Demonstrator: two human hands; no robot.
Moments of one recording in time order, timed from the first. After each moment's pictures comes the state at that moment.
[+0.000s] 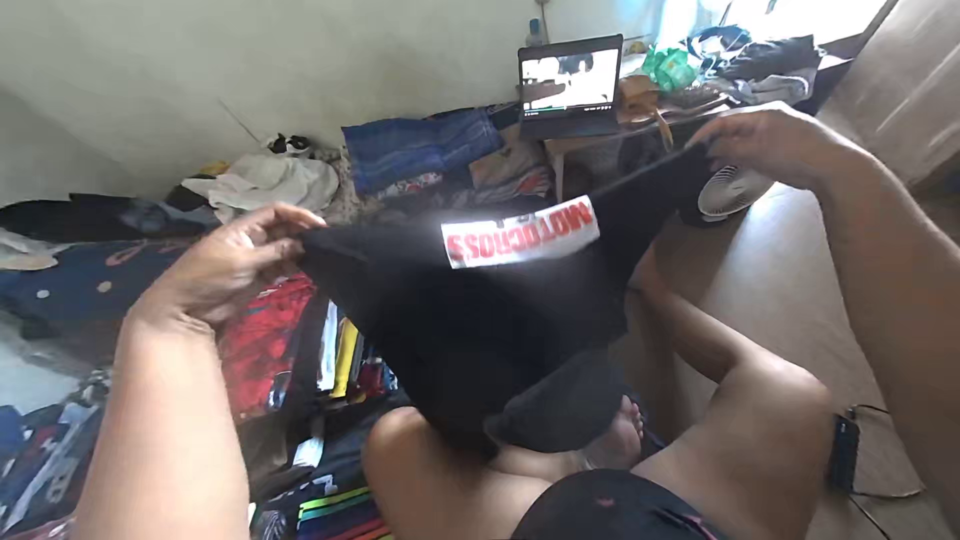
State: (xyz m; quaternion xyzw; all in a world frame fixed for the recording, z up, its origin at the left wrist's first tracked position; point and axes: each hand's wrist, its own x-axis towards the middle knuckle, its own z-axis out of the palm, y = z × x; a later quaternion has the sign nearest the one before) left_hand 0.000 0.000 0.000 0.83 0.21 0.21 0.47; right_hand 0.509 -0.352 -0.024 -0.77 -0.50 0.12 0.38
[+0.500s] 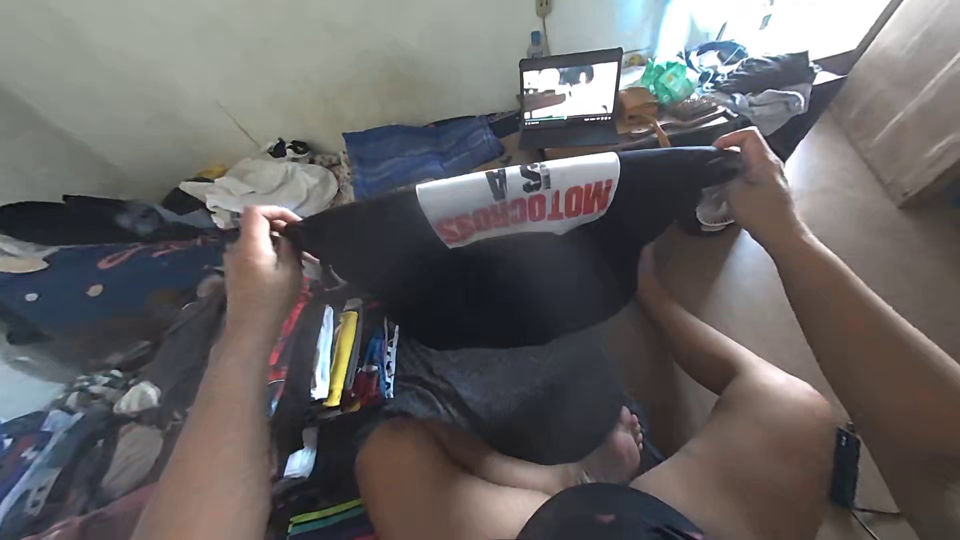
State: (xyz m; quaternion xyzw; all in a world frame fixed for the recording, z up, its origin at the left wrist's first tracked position) left_hand 0.023 -0.014 -0.034 0.87 0.30 0.38 0.05; right_hand 0.343 -0.344 0.013 -0.85 -0.32 0.01 0.41
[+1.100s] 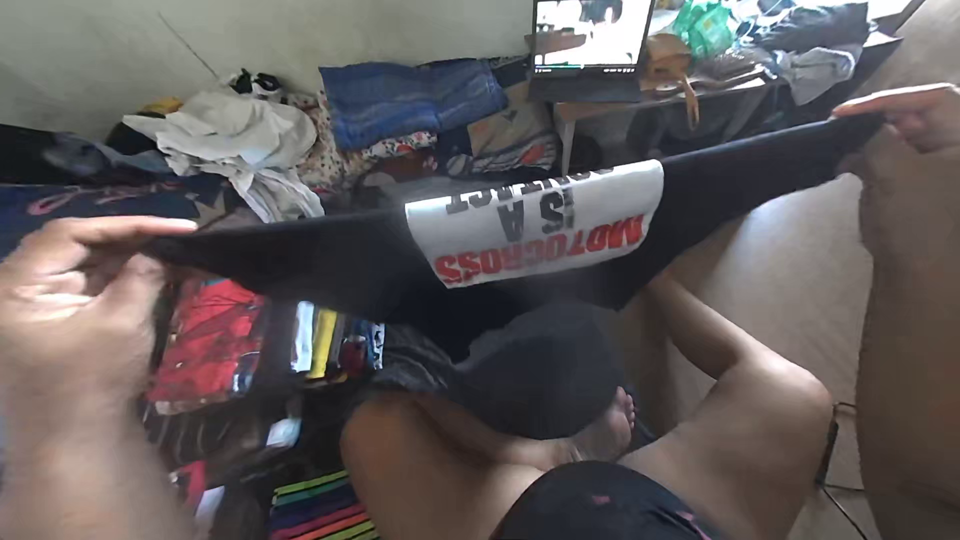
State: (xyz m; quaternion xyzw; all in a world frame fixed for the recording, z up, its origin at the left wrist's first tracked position) left_hand -0.063 -0.020 -0.046 0.85 0.23 0.43 0.19; right_hand 0.470 -0.391 -0.066 -0.68 -0.44 -0.11 0.58
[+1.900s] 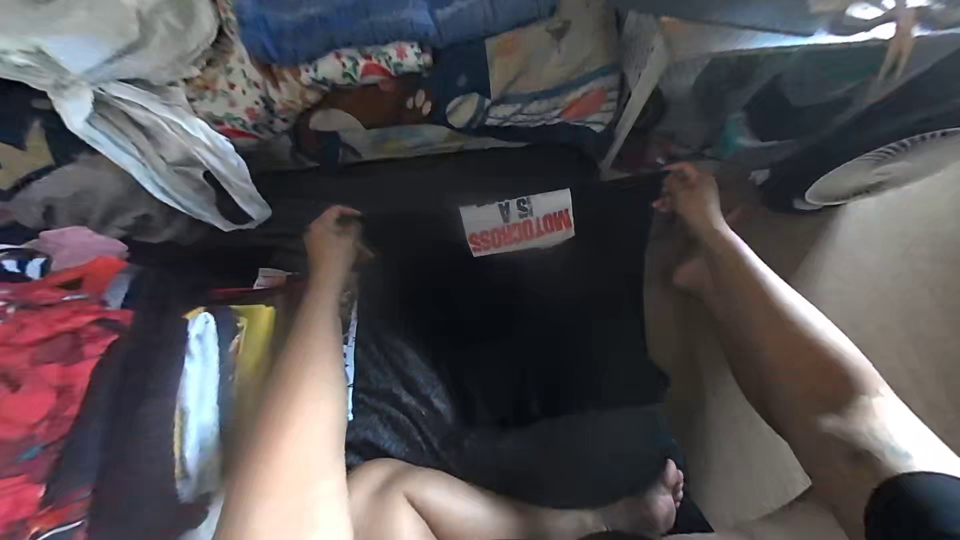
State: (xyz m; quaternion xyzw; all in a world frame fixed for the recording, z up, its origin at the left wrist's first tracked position) left_hand 0.122 0.179 -0.292 0.74 0.54 0.19 0.35; right_hand 0.509 -0.126 -0.256 -0.85 -0.27 0.22 0.40
